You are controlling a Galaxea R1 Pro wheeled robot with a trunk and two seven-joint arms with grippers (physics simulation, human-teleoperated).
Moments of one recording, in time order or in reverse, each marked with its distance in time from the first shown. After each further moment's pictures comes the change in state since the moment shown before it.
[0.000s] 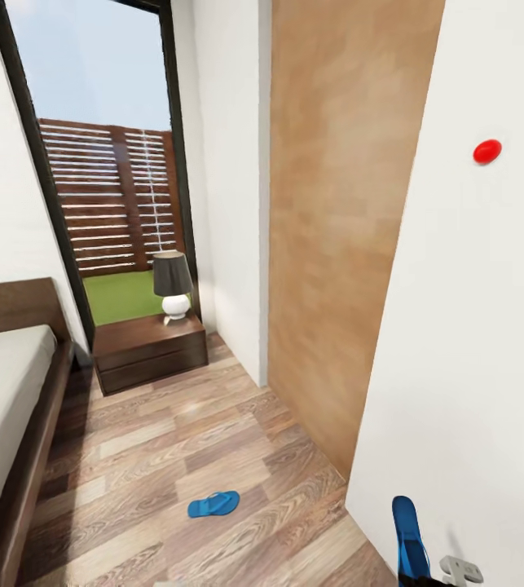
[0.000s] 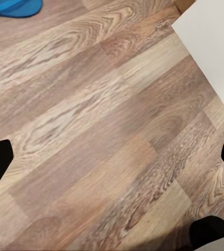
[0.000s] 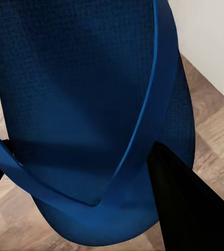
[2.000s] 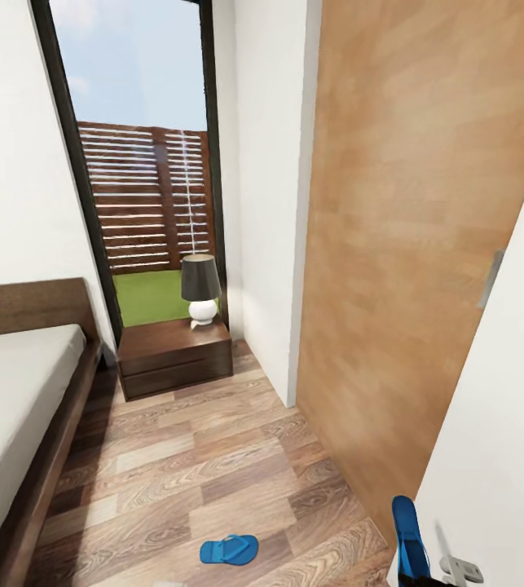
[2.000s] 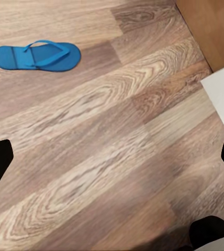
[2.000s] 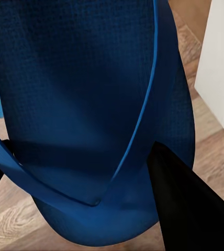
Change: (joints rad) left arm 0.000 0.000 0.000 0.000 0.000 0.000 0.000; right arm 0.000 0.000 -0.001 0.000 0.000 0.000 0.001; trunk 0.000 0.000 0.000
